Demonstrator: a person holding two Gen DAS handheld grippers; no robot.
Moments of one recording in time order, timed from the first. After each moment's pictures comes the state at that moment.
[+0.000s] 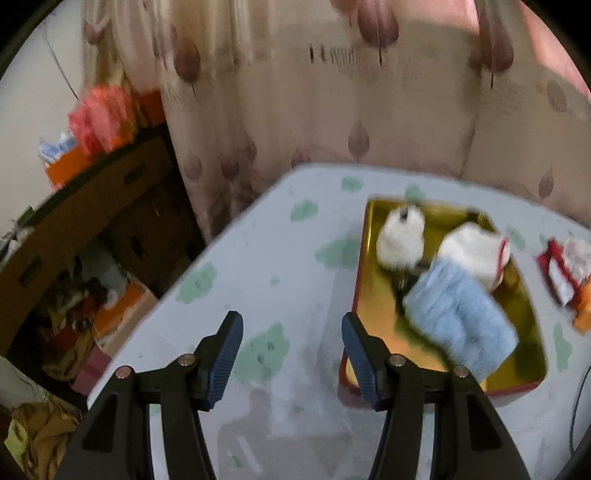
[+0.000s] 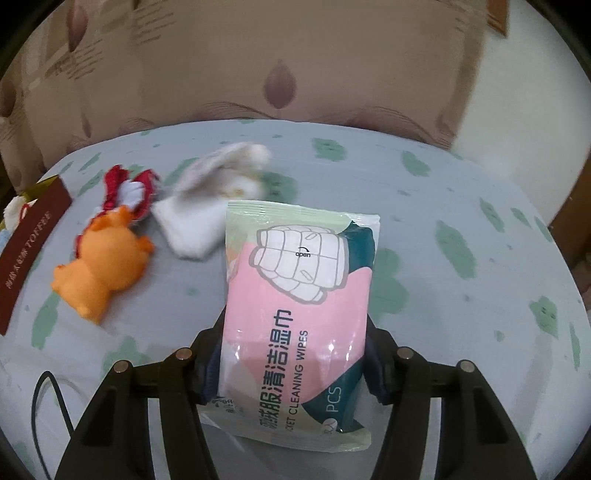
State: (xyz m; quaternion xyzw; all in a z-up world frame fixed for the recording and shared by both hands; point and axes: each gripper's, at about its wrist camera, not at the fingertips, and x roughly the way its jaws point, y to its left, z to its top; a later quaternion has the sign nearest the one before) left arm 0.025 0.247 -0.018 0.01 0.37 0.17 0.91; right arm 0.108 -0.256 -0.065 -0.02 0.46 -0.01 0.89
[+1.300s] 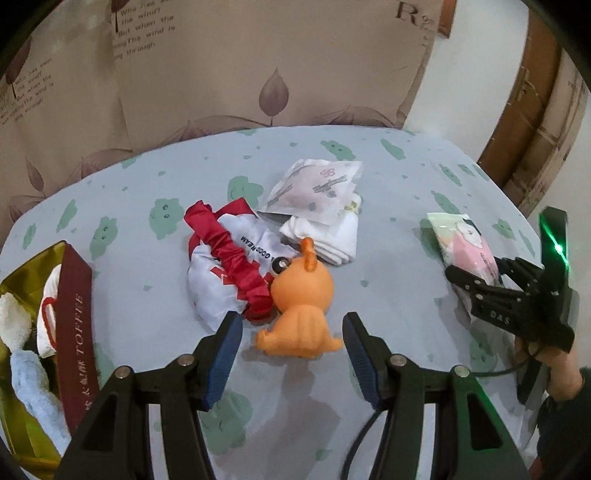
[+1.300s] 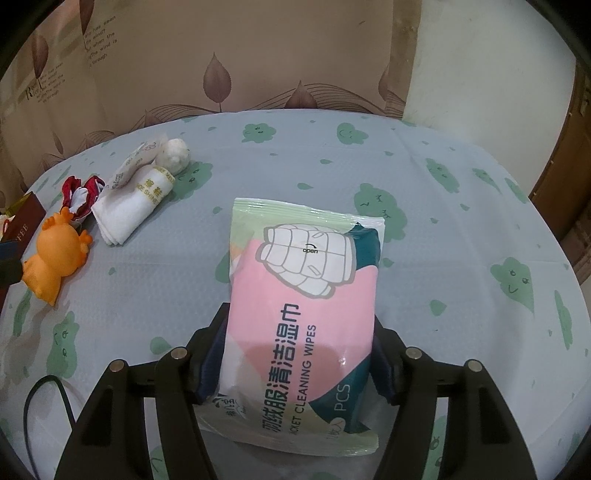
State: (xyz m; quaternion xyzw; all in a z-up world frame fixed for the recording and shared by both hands) left arm 0.122 -0.078 -0.032 0.06 0.47 -0.22 0.85; right arm 0.093 -0.320 -0.077 0.02 0.47 -0.04 0.88
